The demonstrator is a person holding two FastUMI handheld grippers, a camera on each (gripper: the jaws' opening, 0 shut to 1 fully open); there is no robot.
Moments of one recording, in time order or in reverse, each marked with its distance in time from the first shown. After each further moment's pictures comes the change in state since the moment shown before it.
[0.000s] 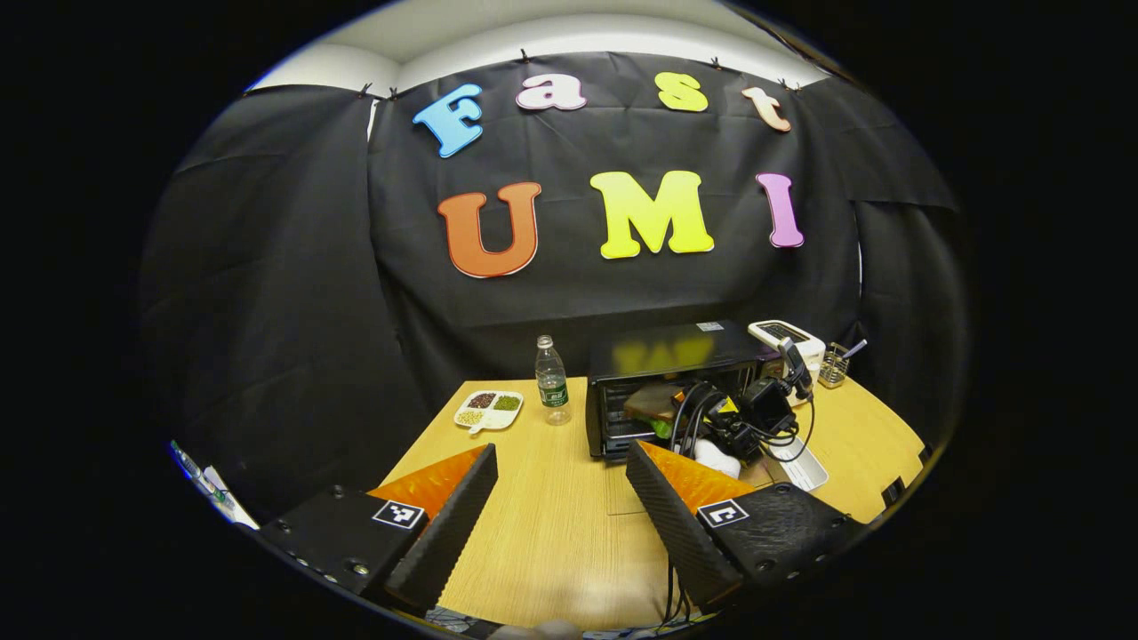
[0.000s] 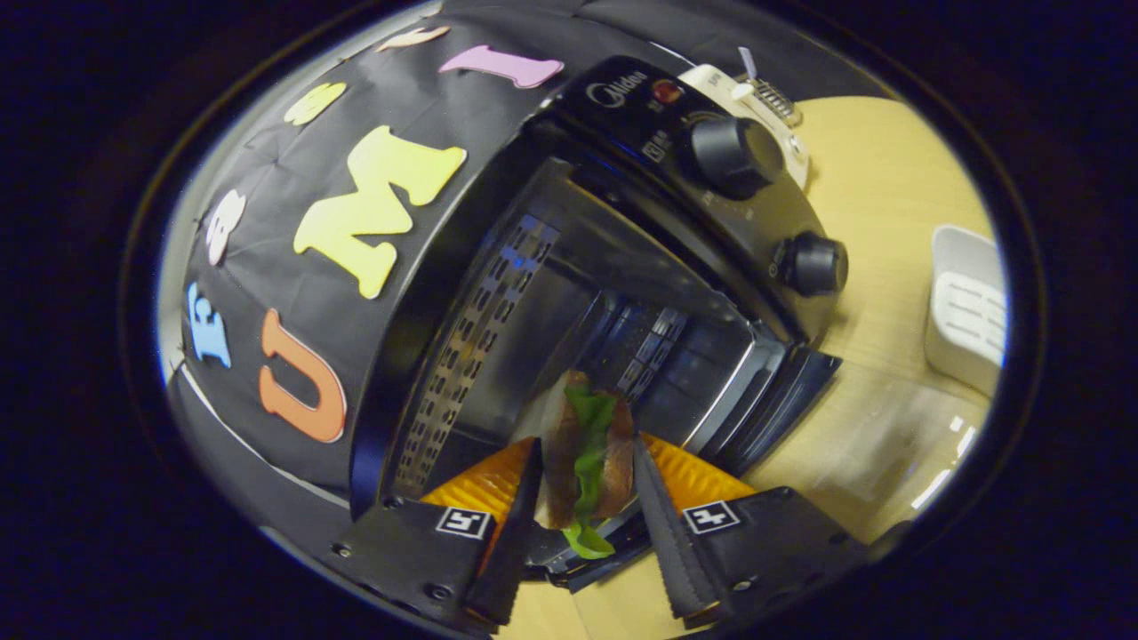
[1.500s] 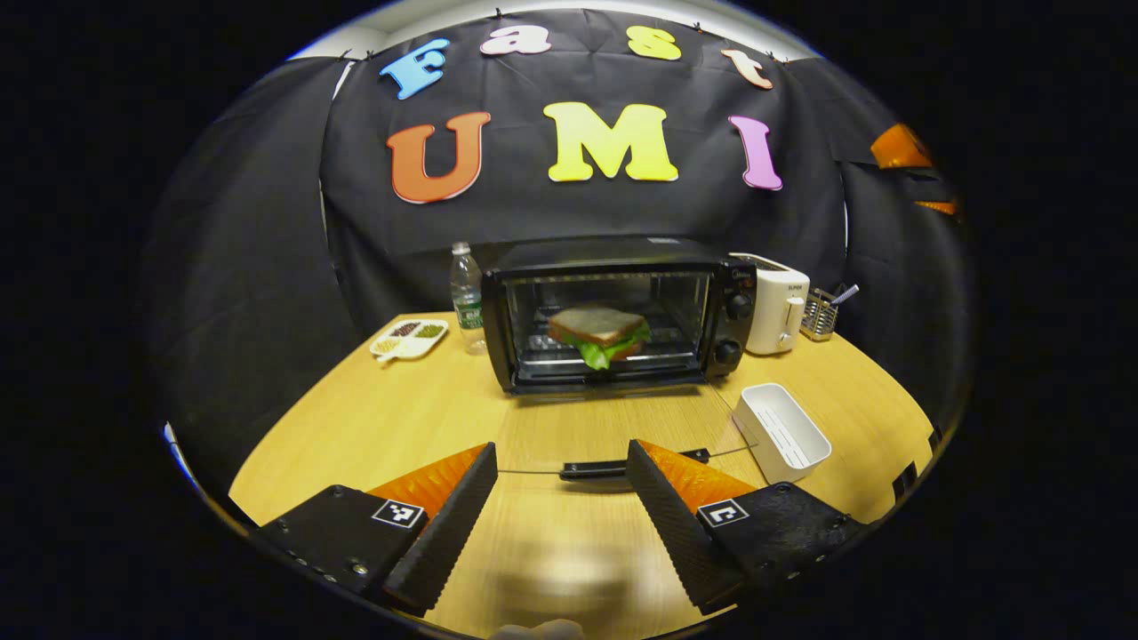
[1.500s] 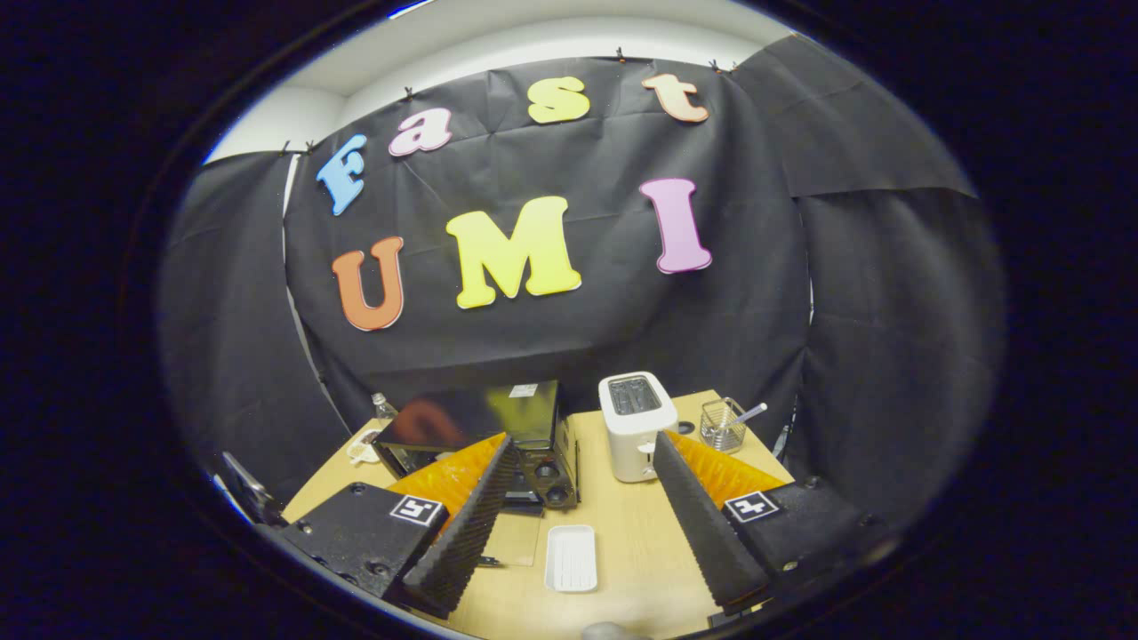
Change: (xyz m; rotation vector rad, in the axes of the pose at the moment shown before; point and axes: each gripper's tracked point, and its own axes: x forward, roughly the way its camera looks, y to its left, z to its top) left arm 0.071 -0.136 -0.135 -0.042 0.153 -0.100; right arm -0.332 -0.002 0.272 -0.809 -0.106 0.036
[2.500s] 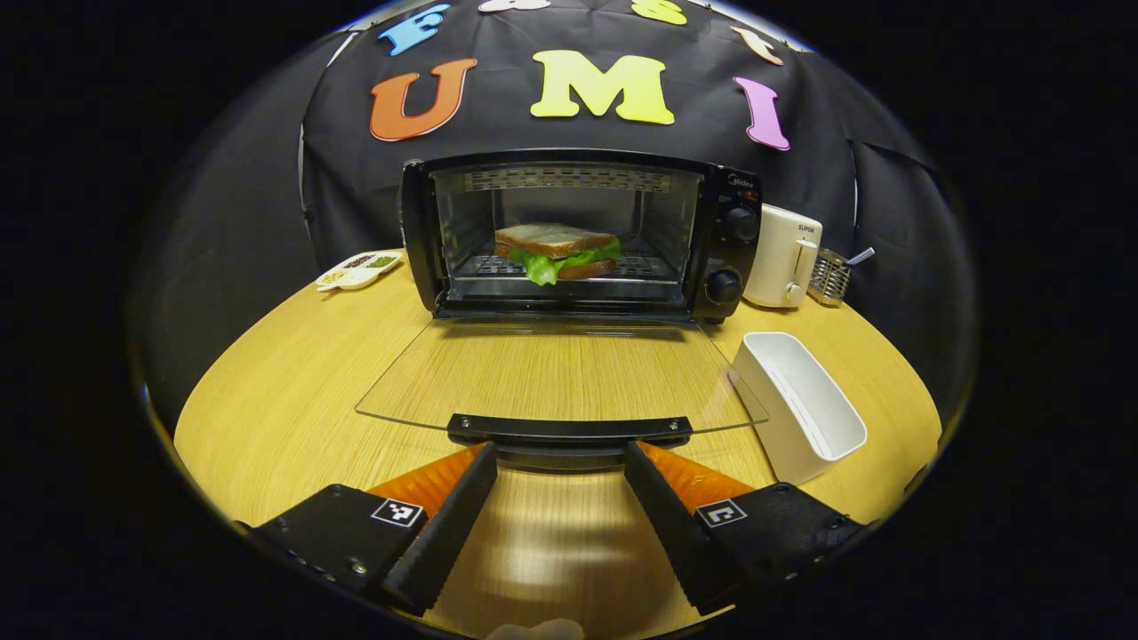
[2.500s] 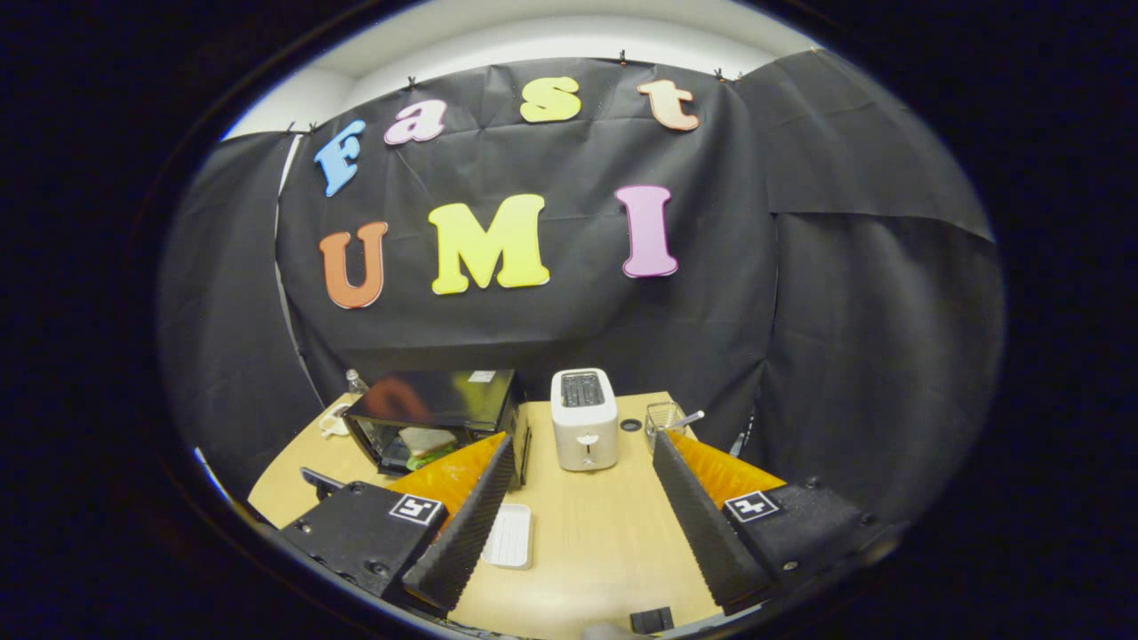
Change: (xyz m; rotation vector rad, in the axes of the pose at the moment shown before) left arm 0.071 -0.054 -0.059 -0.059 0.114 -0.020; right arm -0.039 -0.054 0.012 -0.094 0.032 -0.064
